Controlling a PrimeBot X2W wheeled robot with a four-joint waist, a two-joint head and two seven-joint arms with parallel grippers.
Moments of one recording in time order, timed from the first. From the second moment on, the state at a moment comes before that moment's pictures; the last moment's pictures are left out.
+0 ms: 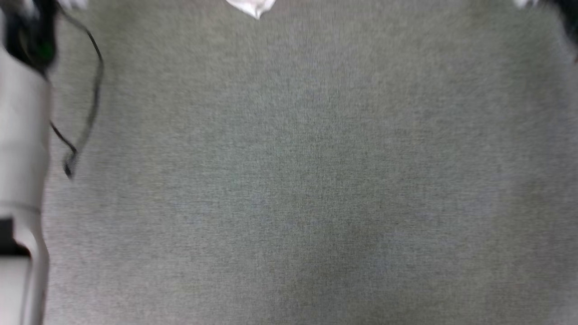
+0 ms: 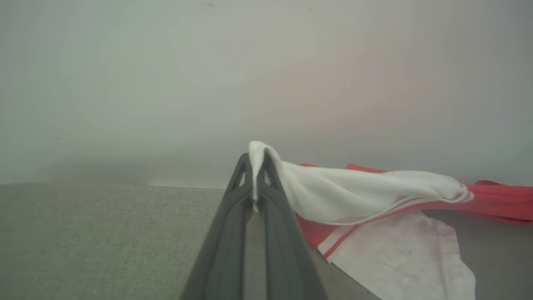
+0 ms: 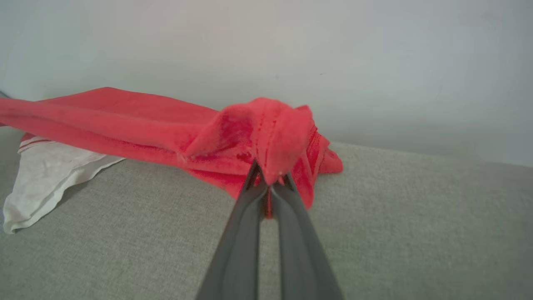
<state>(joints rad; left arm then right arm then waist) -1.28 0.39 -0.27 0.88 -0.62 -0.13 -0.13 -1.32 -0.29 0.32 0.87 0.52 0.13 0.19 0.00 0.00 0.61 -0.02</state>
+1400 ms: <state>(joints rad) 0.17 0.58 -0.22 -0.24 -0.81 0.31 -0.04 0.11 -0.27 -0.02 -0.09 0.45 0.13 0.34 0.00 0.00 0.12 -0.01</state>
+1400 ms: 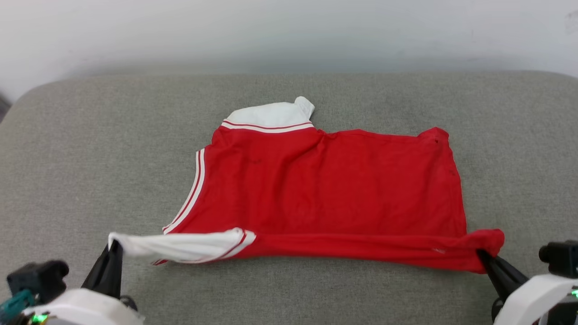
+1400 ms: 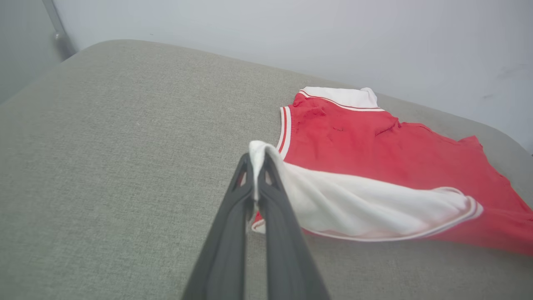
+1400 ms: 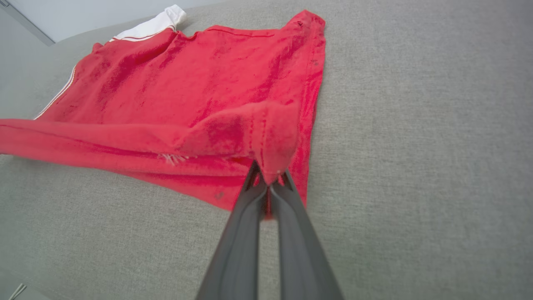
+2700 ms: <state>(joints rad) -0.47 0.44 -0.35 0.54 -0.87 -0.07 -0.07 -0.31 -0.31 0.17 0.26 0.46 0.13 0.06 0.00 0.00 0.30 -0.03</state>
